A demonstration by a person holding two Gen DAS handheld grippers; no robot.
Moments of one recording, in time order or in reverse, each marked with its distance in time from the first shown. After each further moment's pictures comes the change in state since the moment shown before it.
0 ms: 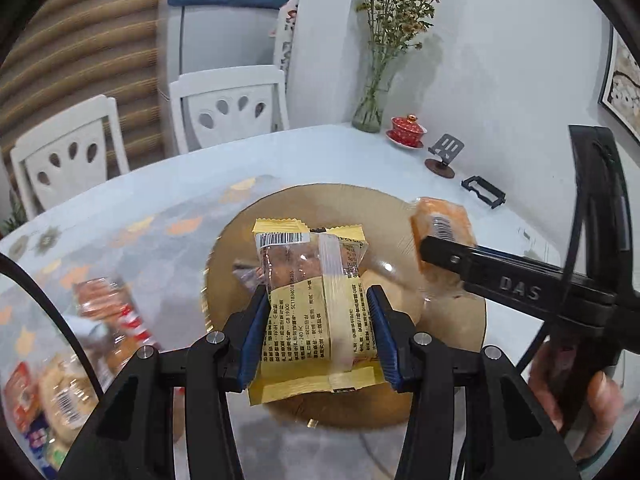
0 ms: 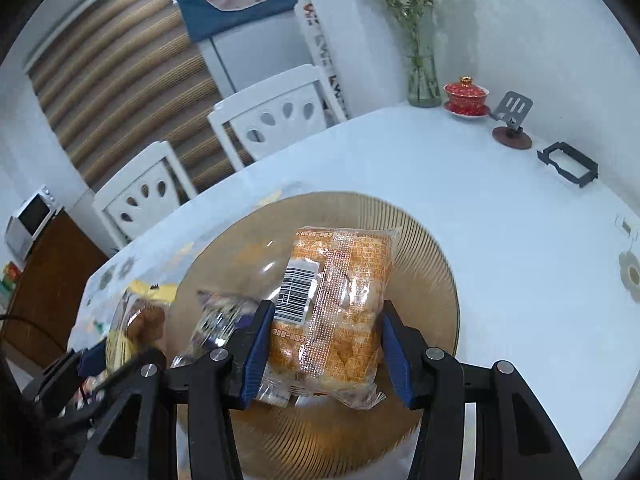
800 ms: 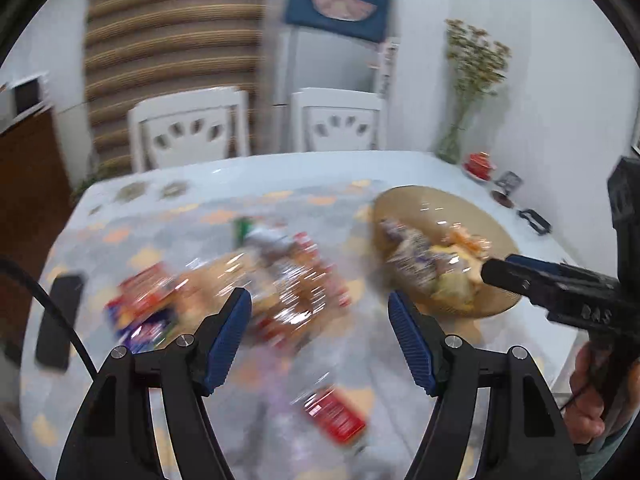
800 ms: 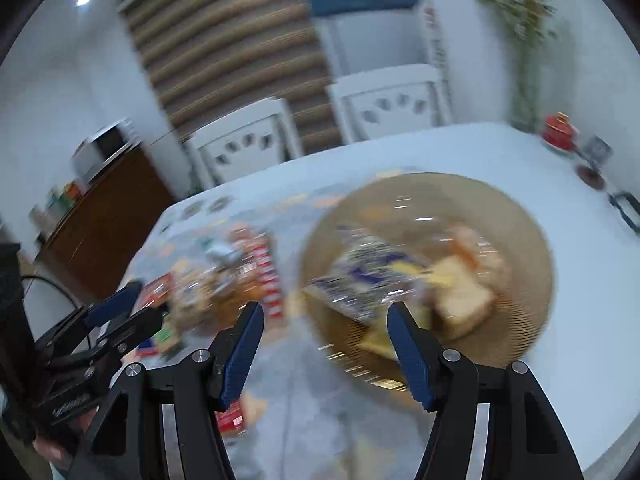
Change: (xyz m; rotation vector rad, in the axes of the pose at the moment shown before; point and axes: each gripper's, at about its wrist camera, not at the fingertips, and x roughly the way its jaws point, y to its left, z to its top) left arm -0.150 0.084 -0.098 -0.194 -0.094 0.261; right arm -0.064 0.115 -0.084 -0.316 0.046 0.274
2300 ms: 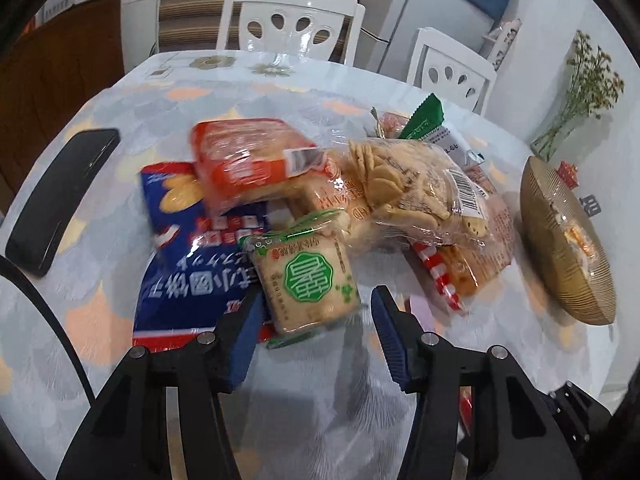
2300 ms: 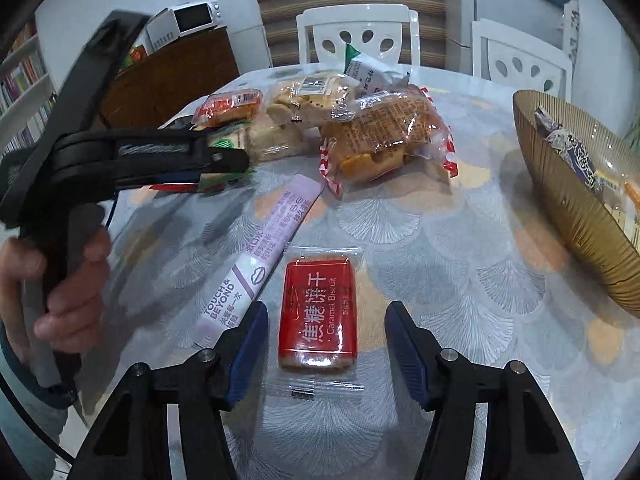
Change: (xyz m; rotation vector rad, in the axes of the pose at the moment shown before) left arm 0.101 0.109 -0.054 -0.259 0.210 0.116; right arm 0.110 0.083 -0.114 -0.300 0.208 0.077
